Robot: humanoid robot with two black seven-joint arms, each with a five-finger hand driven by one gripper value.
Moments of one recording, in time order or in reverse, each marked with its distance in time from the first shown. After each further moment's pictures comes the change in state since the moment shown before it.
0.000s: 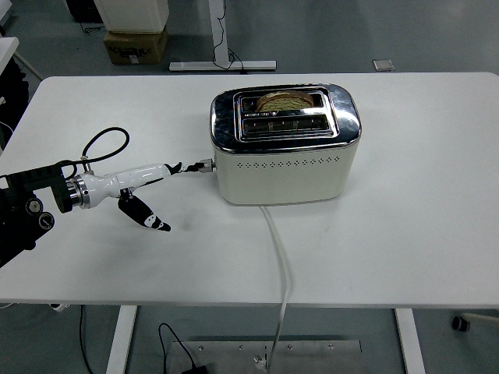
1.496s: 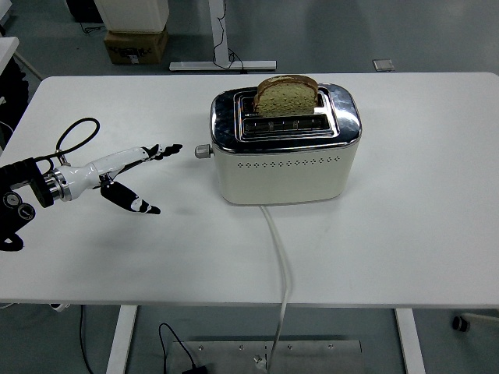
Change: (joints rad) left arm -0.011 0.057 -0.010 0.052 -0.262 -0.003 -0.002; right arm 0.000 0.000 0.000 0.000 0.000 0.000 0.000
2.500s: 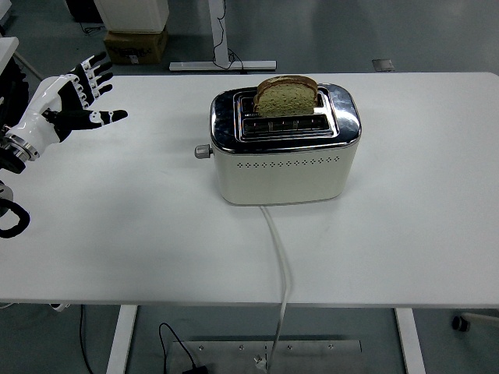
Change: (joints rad) left arm -0.053 -0.047 -0.013 0.174 -0.815 0.021 0.002; right arm 0.000 0.000 0.000 0.000 0.000 -0.001 0.000
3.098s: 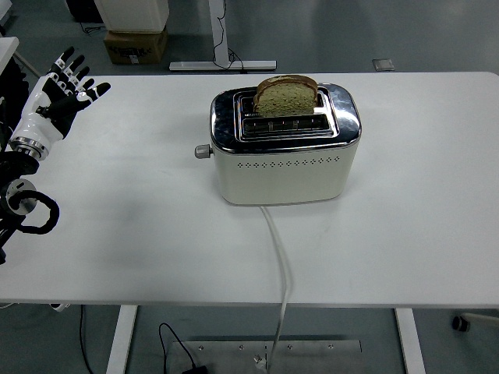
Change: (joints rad) left arm -0.024 -0.119 0.000 0.133 -0.358 0.065 0.000; right arm 0.000 0.000 0.000 0.000 0.000 0.001 0.000
